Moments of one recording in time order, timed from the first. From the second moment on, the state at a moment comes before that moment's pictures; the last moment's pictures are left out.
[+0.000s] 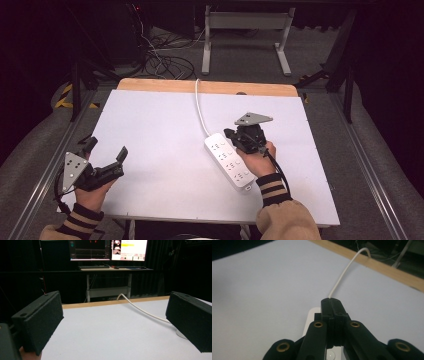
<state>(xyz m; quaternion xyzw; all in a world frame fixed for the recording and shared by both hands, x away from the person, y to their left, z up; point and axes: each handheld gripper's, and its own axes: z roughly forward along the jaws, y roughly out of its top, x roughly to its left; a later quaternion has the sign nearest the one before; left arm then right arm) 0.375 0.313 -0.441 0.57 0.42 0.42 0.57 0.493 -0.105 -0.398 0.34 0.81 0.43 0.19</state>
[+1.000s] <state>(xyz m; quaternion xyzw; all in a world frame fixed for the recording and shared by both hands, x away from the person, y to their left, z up) 0.370 0.314 -0.443 0.58 0.42 0.42 0.56 0.526 -0.087 -0.459 0.36 0.83 0.37 0.19</state>
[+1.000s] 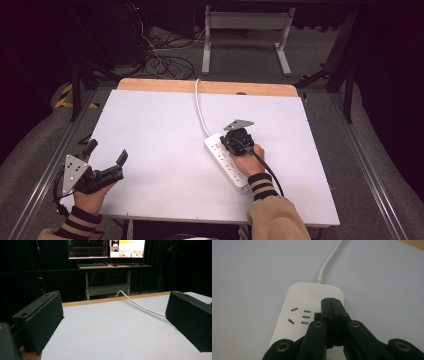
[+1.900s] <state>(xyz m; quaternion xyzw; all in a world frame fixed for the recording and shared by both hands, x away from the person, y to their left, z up) 0.371 0.315 -0.444 0.58 0.42 0.41 0.56 0.528 -0.085 -0.459 0.38 0.84 0.35 0.17</state>
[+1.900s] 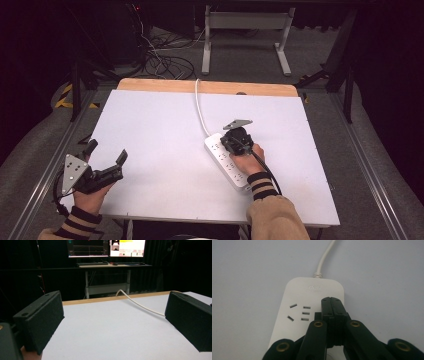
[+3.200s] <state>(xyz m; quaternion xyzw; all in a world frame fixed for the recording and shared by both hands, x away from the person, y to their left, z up) 0.372 0.314 -0.444 0.58 0.42 0.41 0.56 0.526 -0.081 -0.459 0.38 0.84 0.34 0.19</state>
